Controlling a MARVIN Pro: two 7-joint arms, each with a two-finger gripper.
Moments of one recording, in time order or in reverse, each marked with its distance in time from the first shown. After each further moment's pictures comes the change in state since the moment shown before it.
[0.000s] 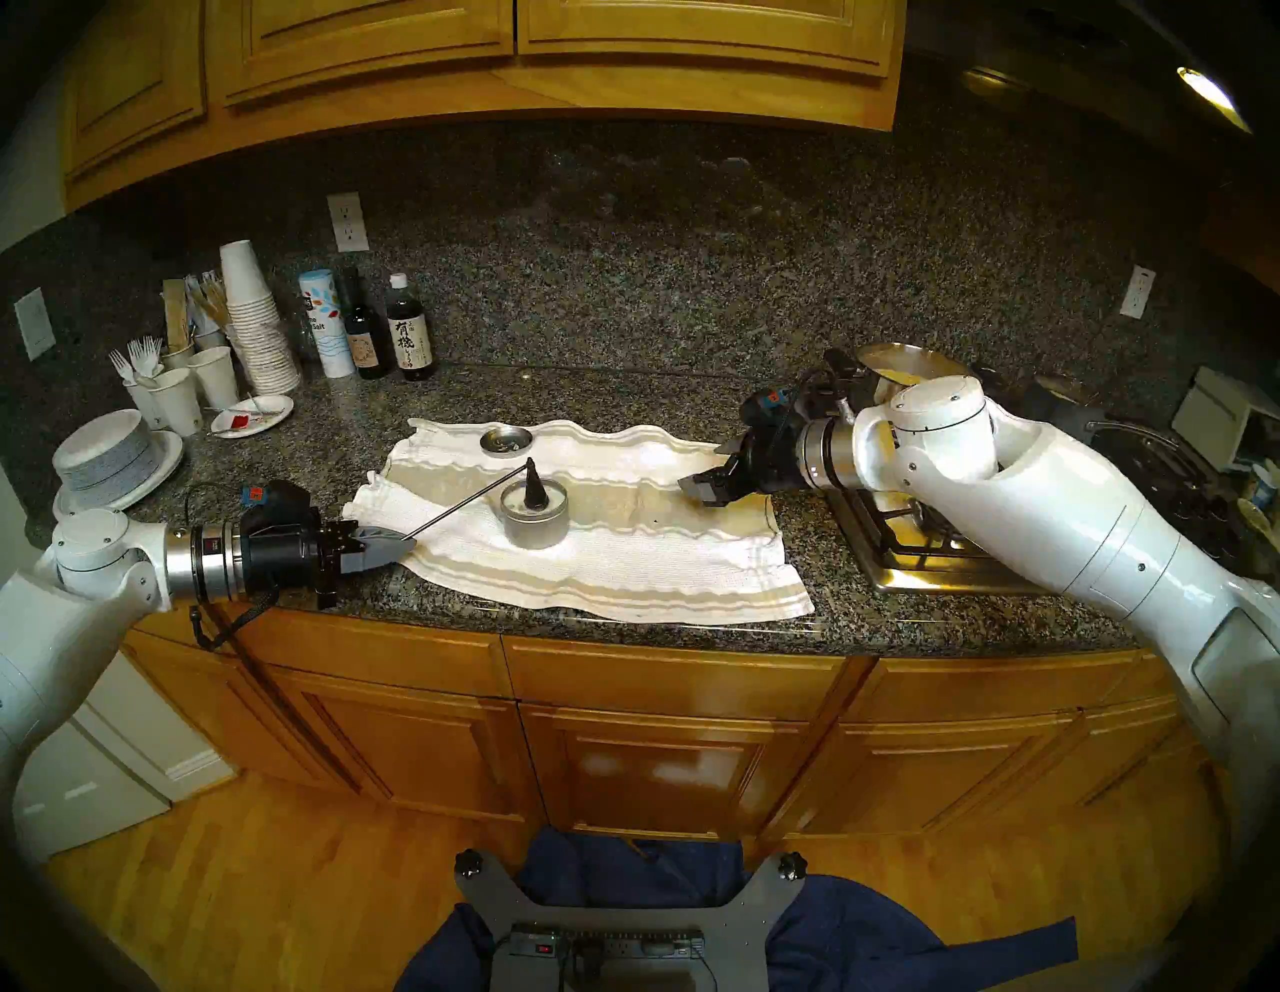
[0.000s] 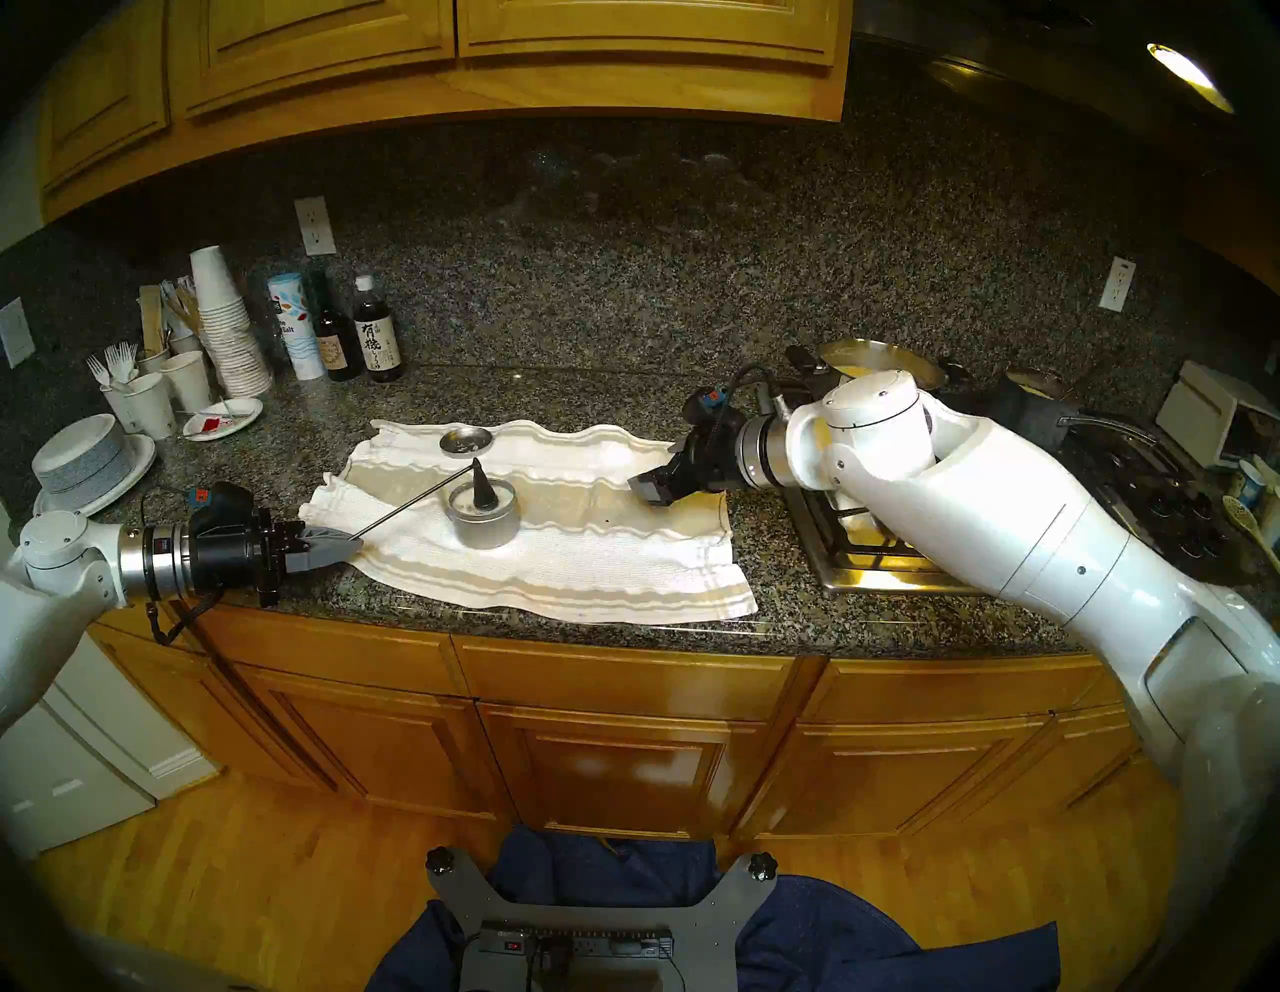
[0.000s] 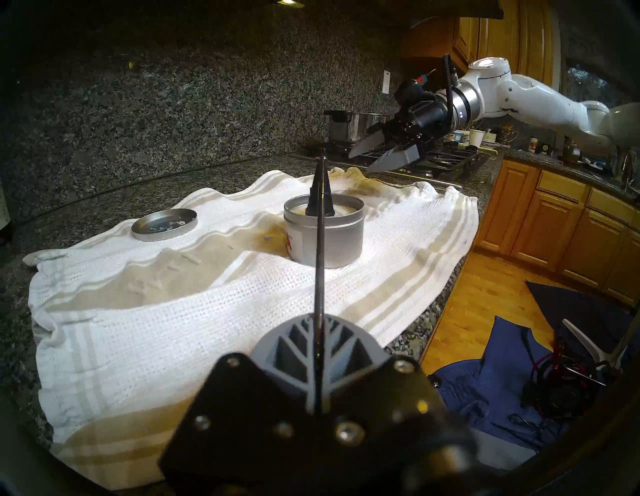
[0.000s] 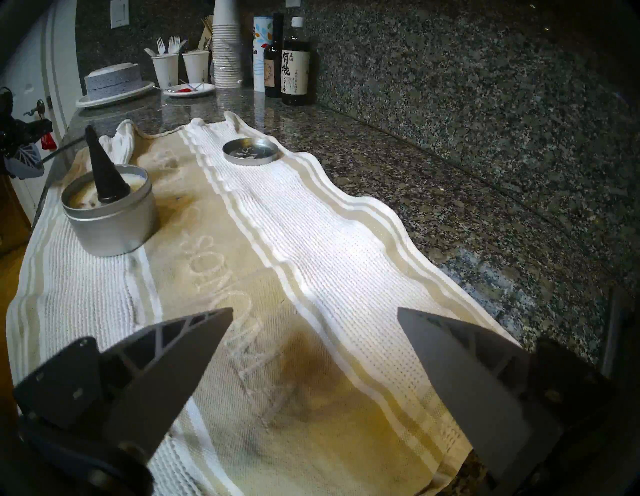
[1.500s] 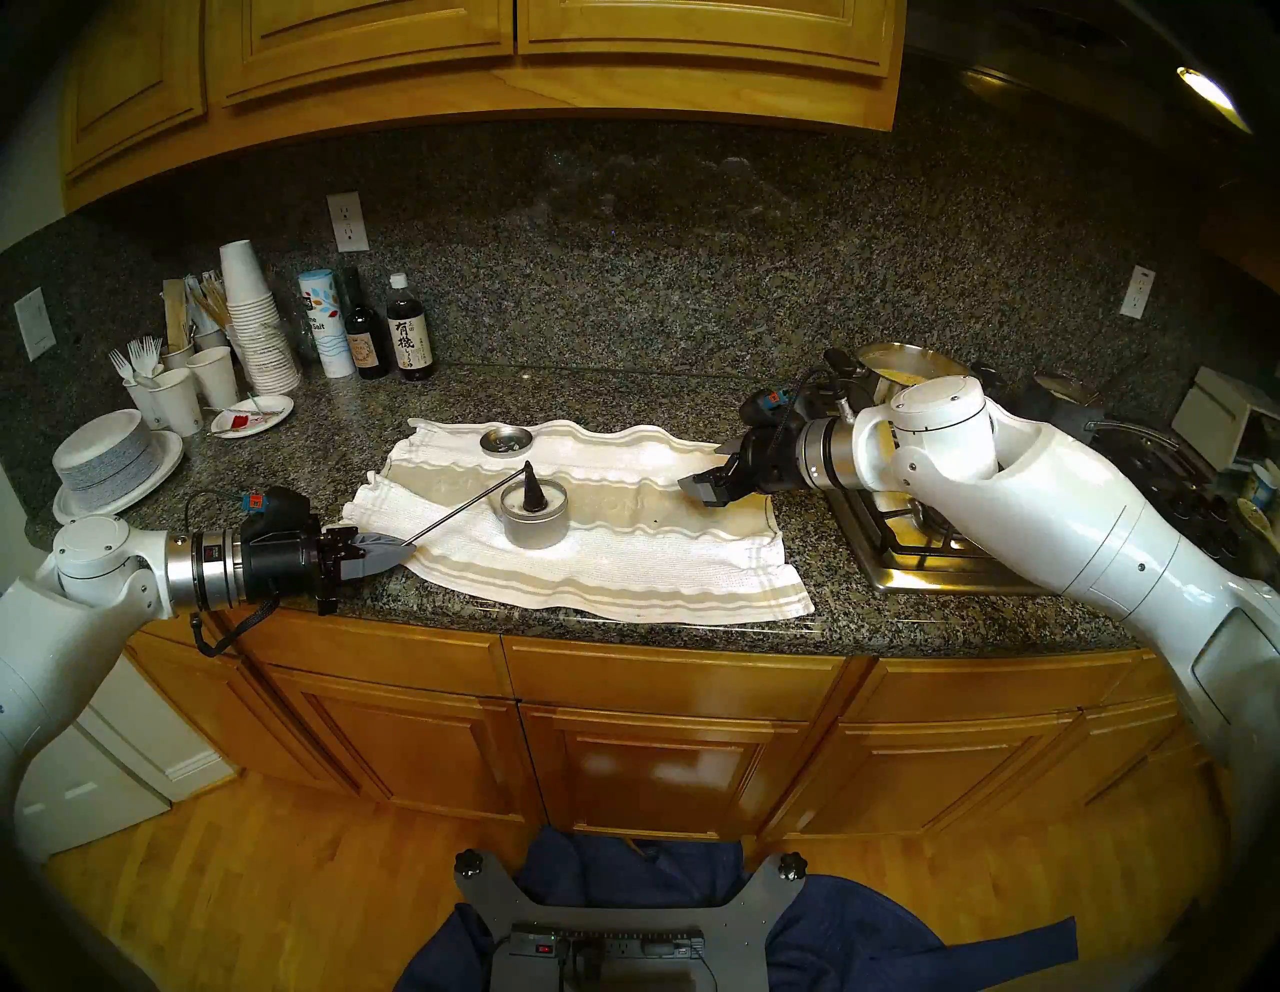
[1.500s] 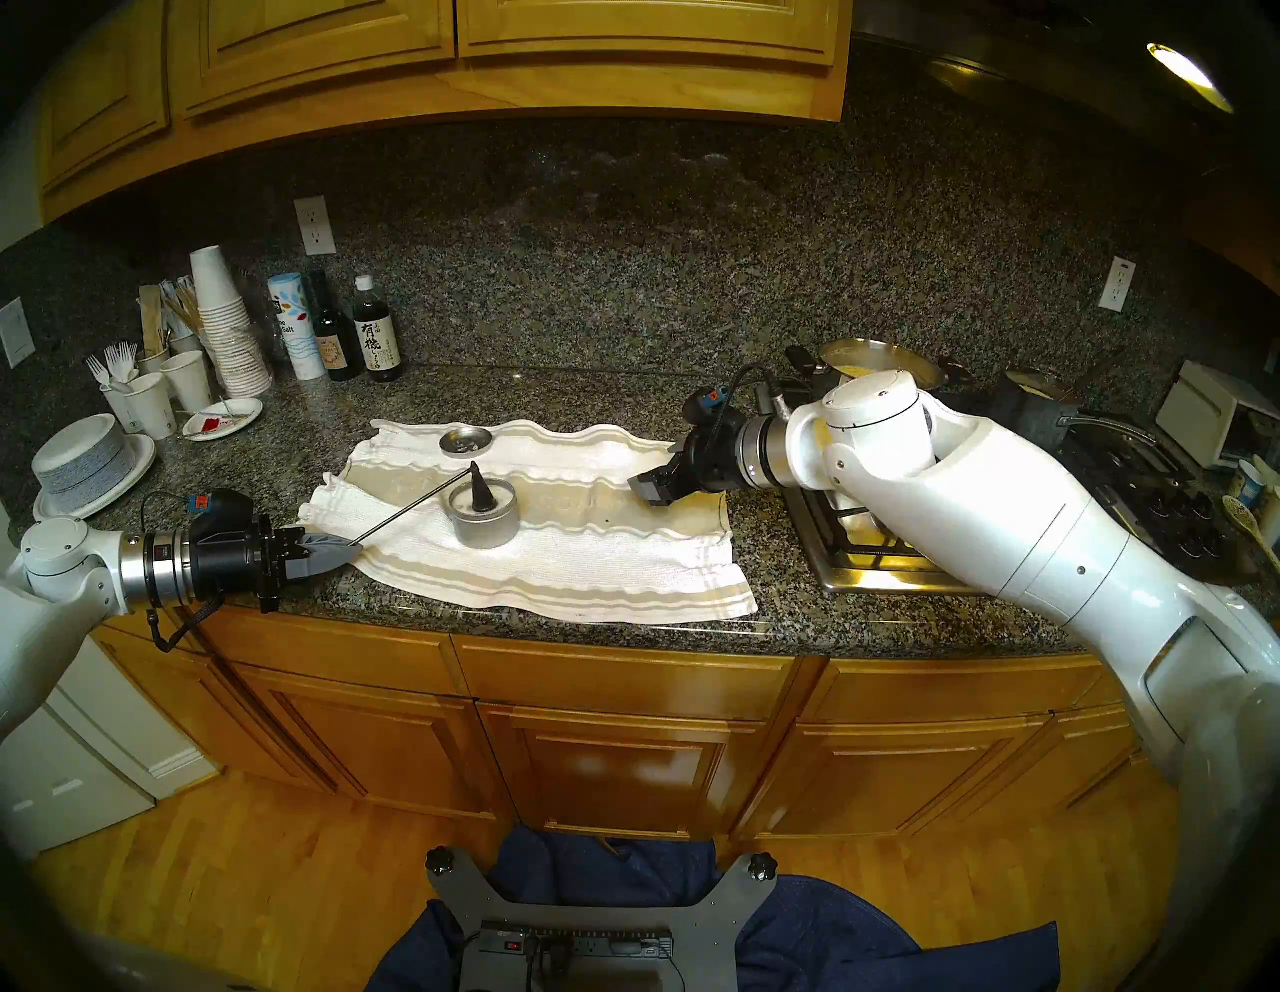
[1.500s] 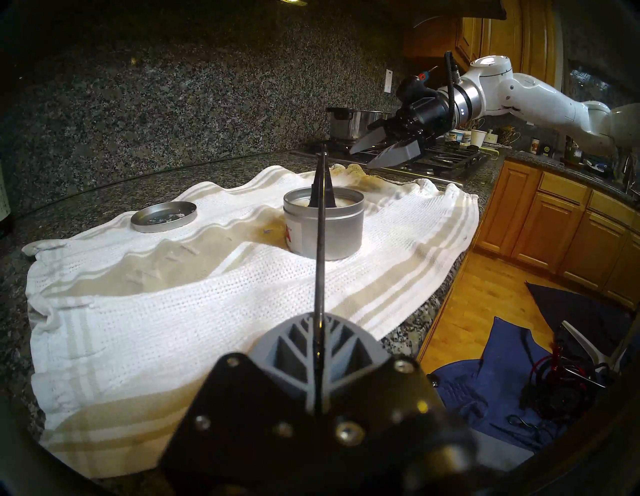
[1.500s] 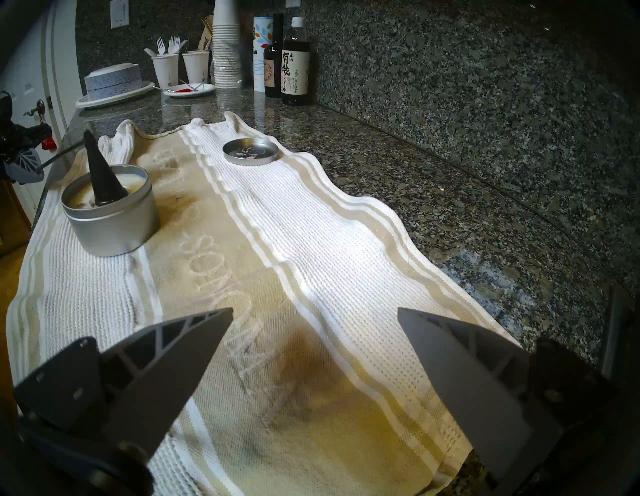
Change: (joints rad) left arm 0.018 -0.006 0.003 0.004 0.002 -0.004 -0.009; right arm -0.001 0.000 0.001 0.000 0.000 0.000 0.000
